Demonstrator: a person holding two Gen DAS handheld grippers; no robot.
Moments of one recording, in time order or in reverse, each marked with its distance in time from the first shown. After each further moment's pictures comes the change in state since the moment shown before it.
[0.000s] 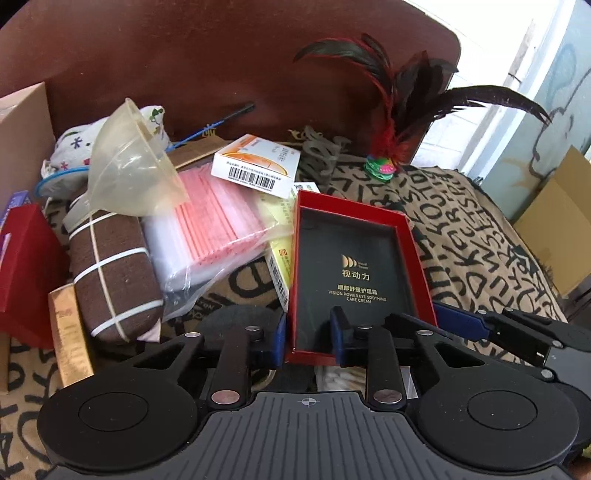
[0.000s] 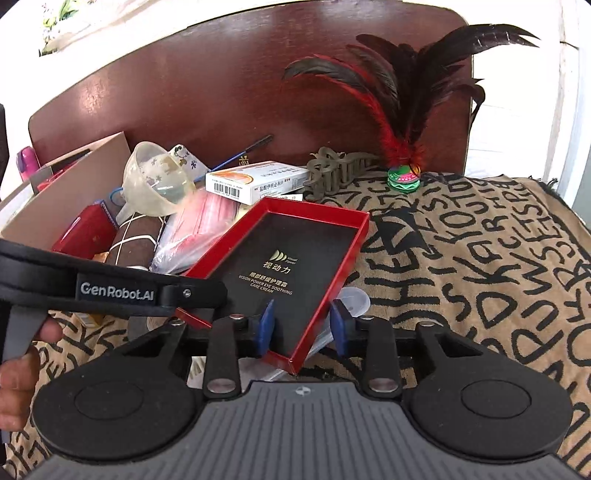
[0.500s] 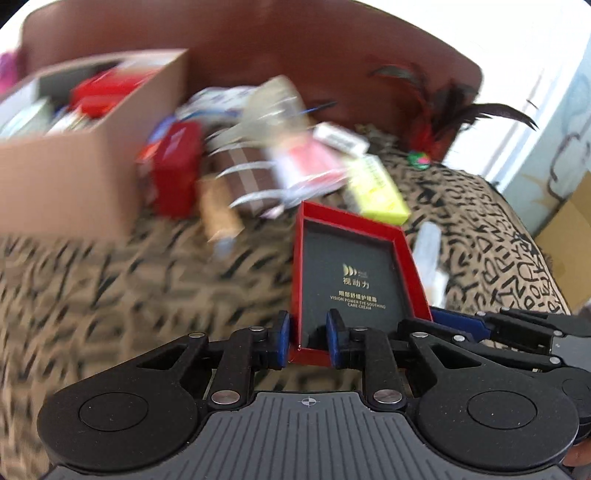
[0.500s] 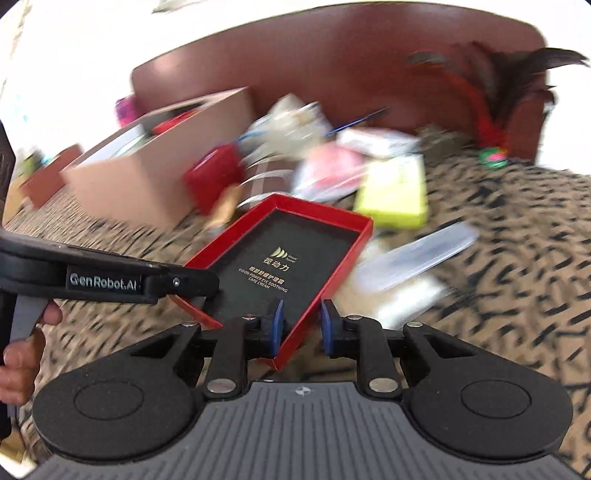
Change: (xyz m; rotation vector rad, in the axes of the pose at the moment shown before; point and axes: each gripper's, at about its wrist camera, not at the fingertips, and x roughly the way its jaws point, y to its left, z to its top) left arm -0.113 0.037 -0.104 -0.154 -0.046 0.103; right arm -0.061 0.068 -0.050 -0.126 0.091 0.236
